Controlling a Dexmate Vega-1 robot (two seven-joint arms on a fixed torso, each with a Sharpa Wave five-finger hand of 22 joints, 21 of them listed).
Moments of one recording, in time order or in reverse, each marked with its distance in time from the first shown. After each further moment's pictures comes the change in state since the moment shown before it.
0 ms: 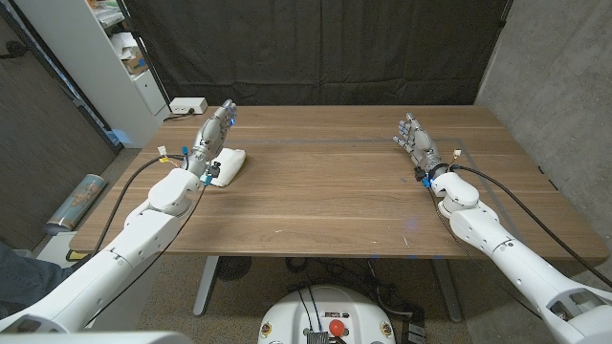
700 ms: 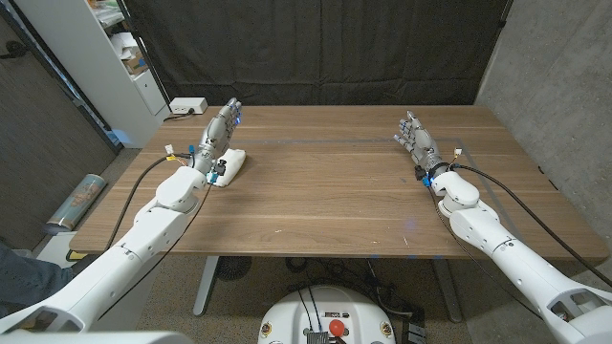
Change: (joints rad) left arm -0.047 -0.035 0.033 0.045 -0.016 -0.013 -0.032; left_hand -0.001 -0.001 0.003 0.003 0.004 -0.005 0.006 0.000 0.000 0.000 0.000 0.000 0.000 -0.004 0.004 0.000 0.000 0.000 0.000 0.000 0.000; right arm -0.005 -0.003 0.003 -0.016 -0.001 -0.002 -0.011; right_hand -0.005 -0.005 0.000 0.000 0.000 0.000 0.000 0.000 0.000 0.000 0.000 0.000 0.000 0.000 0.000 0.005 -0.005 0.000 0.000 0.006 0.000
